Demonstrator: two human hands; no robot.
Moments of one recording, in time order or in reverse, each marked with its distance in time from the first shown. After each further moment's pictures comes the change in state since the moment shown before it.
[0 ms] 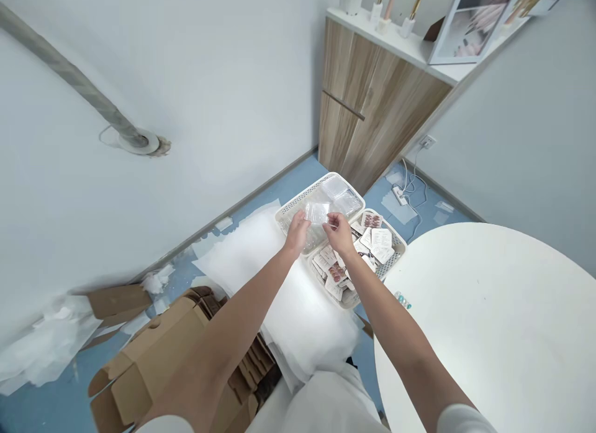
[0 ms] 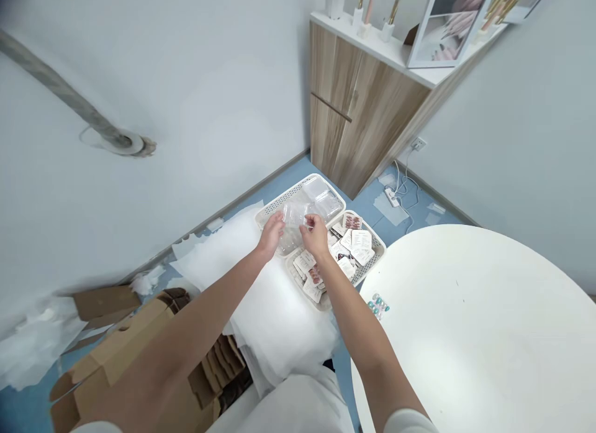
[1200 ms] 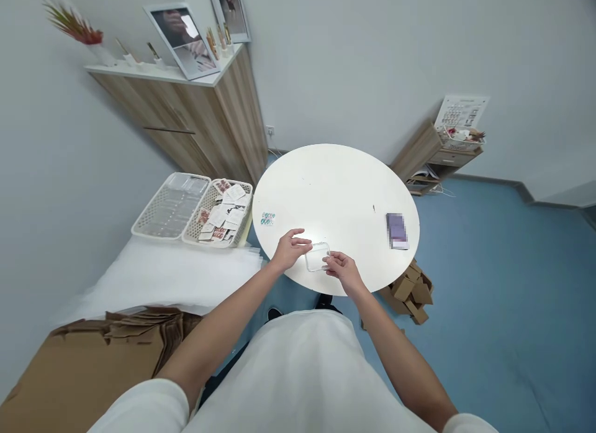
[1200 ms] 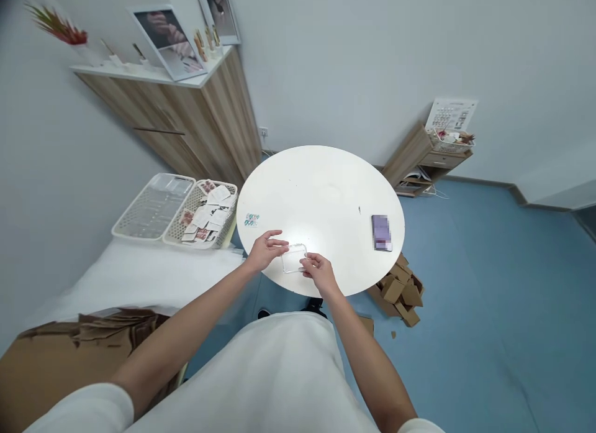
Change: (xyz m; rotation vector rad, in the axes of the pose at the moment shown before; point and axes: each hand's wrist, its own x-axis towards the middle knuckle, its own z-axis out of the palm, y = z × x) left_hand -0.328 -0.067 0.195 0.075 -0.956 0.147; right_hand -0.462 0.073 -0.233 0.714 0.517 0.448
